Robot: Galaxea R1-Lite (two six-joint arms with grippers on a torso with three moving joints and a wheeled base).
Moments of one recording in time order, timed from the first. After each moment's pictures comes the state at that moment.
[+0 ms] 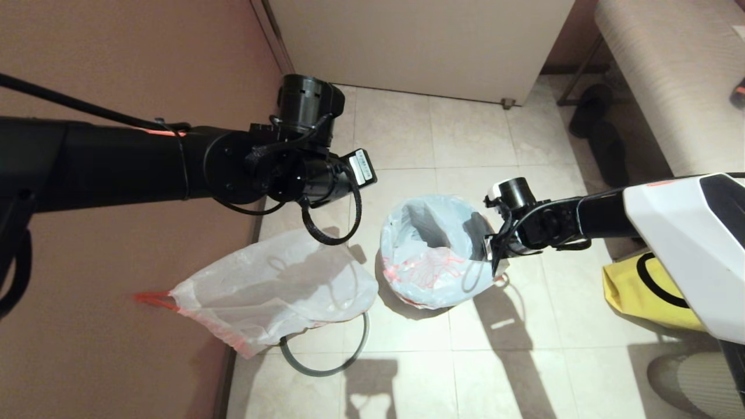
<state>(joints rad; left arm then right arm) -0.57 1.98 -1.69 0.13 0.27 -0.55 0.32 2.37 -1.82 0.23 -0.32 0.12</state>
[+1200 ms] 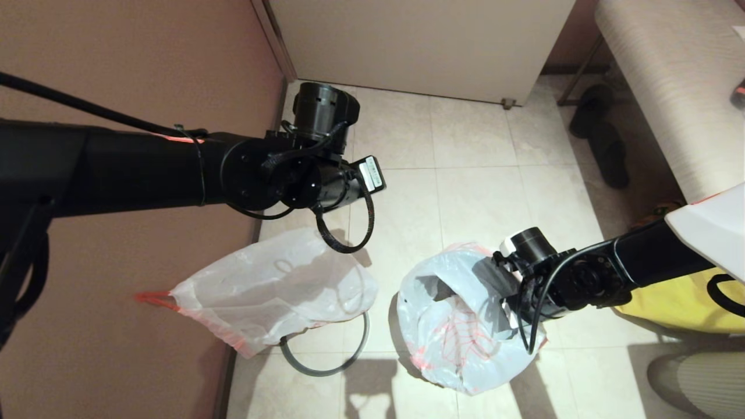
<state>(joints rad) -0.60 2.00 -1.69 0.14 0.31 -0.54 0.40 2.11 -1.20 0.13 -0.28 0.11</state>
